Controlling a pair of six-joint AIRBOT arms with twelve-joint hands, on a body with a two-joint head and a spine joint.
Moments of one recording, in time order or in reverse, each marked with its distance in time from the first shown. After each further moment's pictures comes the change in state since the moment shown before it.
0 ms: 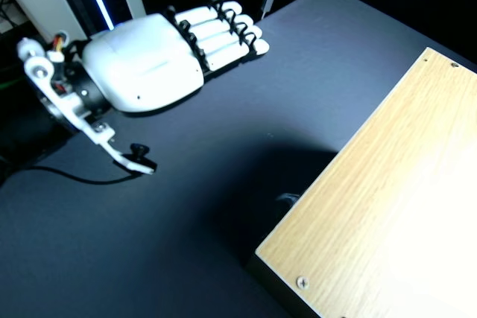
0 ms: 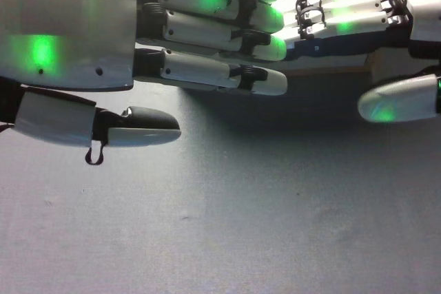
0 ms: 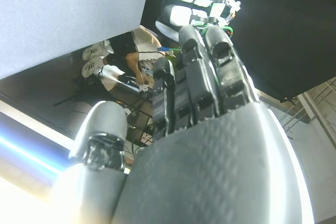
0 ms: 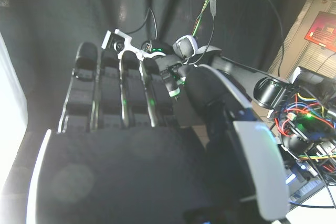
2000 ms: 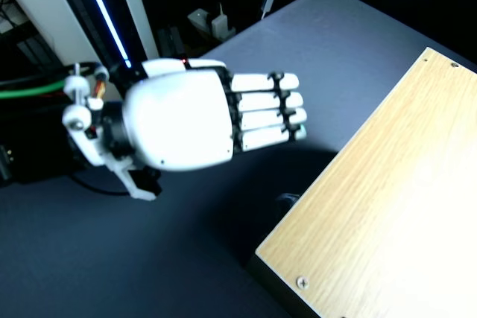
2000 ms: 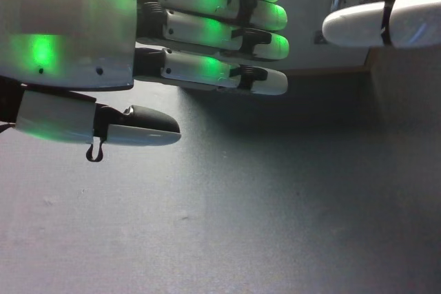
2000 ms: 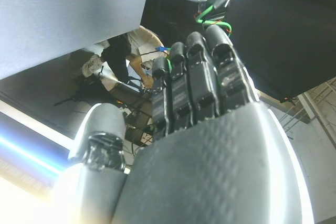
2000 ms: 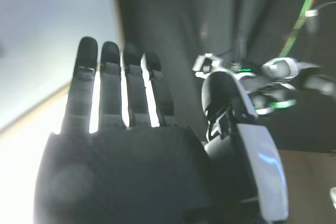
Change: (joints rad) left arm 0.000 0.000 0.000 0.000 0.000 0.000; right arm -0.007 -0.023 -0.002 0.278 -0.429 0.030
